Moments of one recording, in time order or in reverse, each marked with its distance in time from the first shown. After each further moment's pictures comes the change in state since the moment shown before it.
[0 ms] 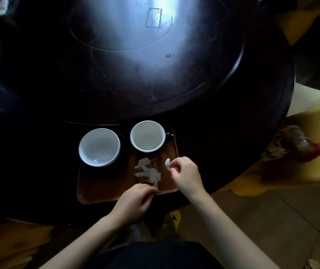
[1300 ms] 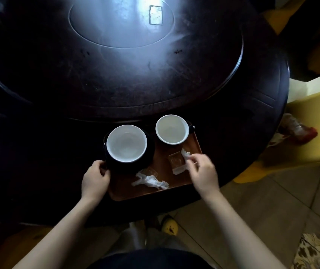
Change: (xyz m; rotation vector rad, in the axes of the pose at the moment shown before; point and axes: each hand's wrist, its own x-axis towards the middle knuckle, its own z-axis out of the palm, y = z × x) left_hand -0.021 -0.146 -0.092 -0.086 0.421 -0.558; right_hand -0.031 -0.026 0.050 -0.038 0.245 0.054
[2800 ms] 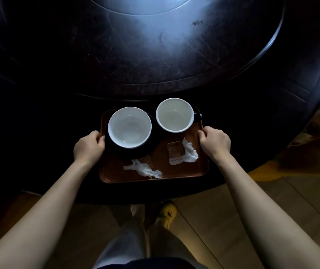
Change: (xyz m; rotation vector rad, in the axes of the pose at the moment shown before) left_hand 0.028 0.018 0.008 0.364 0.073 -0.037; right_hand 0.097 0.033 -0.006 -0.448 -0.222 0.033
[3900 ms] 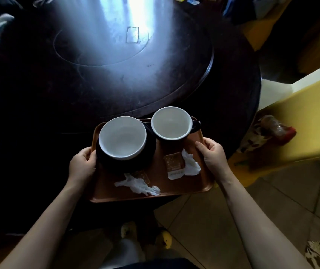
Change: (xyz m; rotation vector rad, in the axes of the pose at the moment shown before) left_hand -0.058 0.087 -0.045 -0.681 0.020 0.109; right_hand -0.072 0.065 -0.082 1.142 0.052 0.069
